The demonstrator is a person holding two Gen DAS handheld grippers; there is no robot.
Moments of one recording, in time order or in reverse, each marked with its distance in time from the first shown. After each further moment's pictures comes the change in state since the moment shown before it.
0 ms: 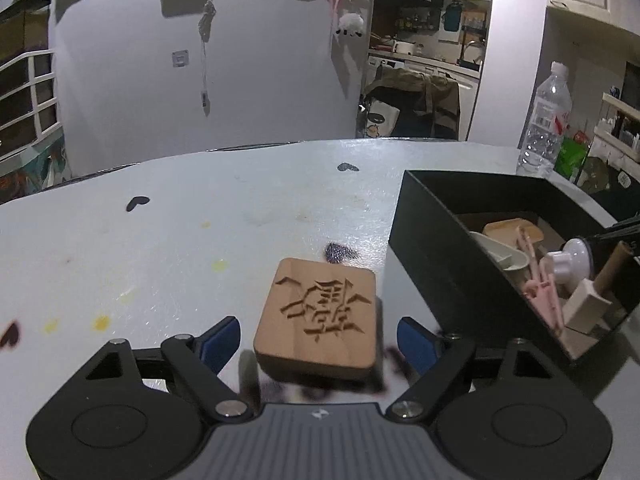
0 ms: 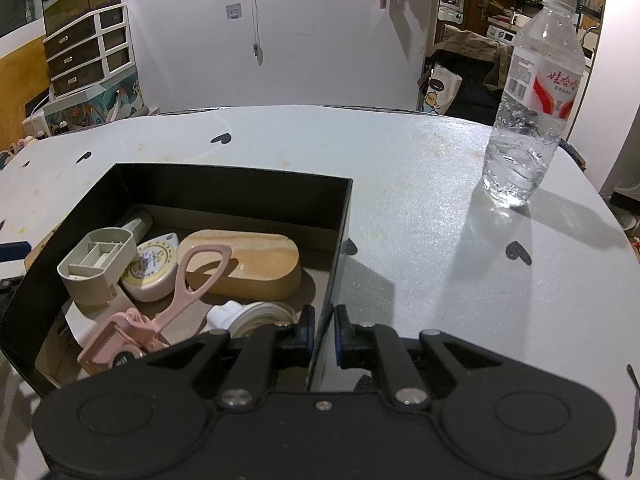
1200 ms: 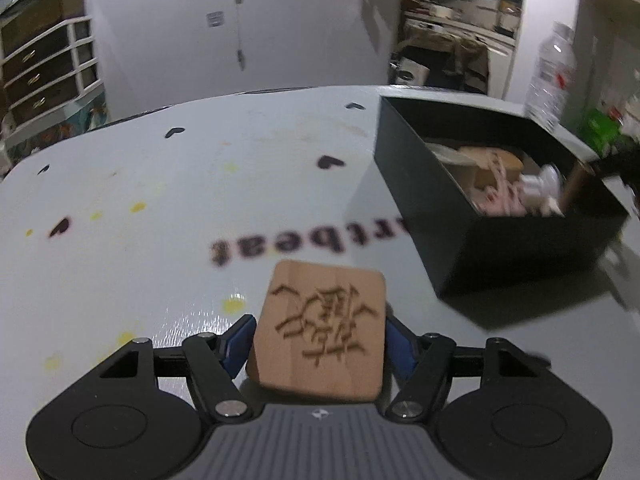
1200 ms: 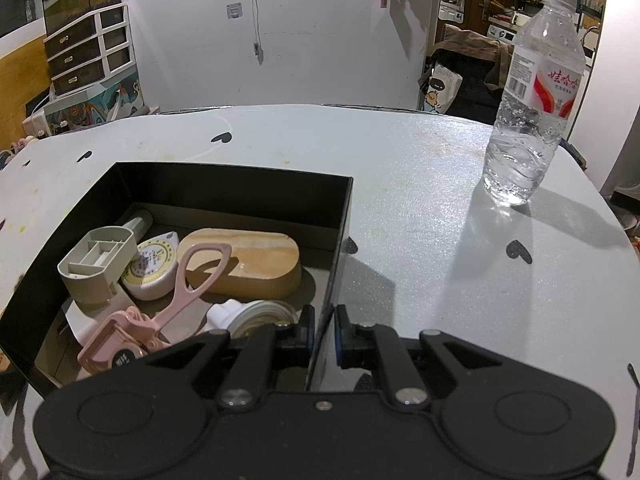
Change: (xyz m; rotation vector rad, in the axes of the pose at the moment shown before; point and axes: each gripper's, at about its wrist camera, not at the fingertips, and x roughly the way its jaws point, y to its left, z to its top) left arm -0.055 -0.044 -0.048 -0.077 0.131 0.129; right arm 0.001 -0.001 0.000 0.000 0.002 0.004
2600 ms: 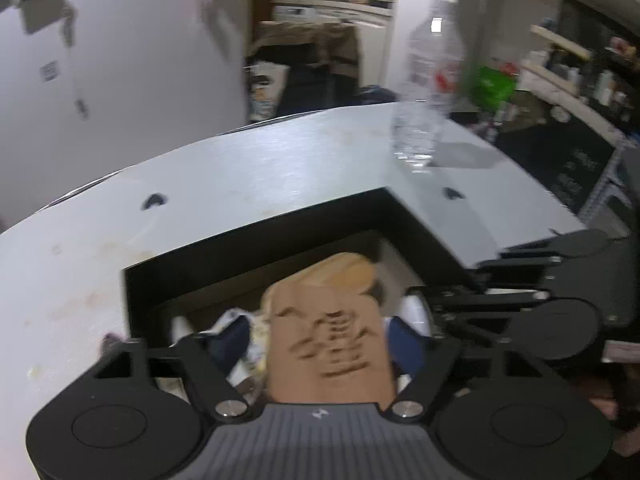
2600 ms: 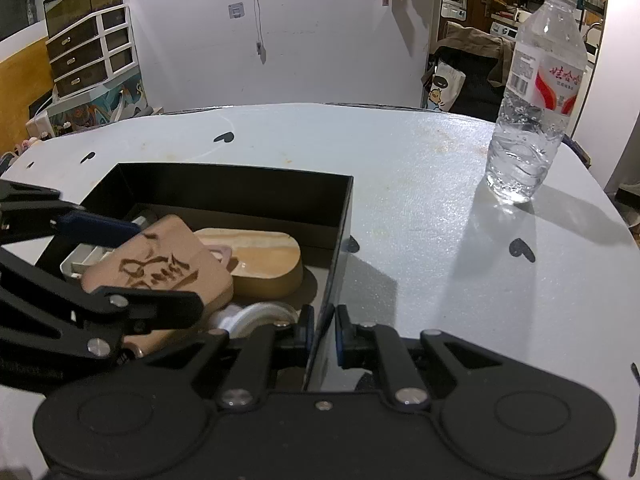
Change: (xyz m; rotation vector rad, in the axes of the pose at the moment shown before) left arm 0.061 -0.128 0.129 0.252 0.040 -0.271; right arm 0.000 -0.003 0.000 0.005 0.004 0.016
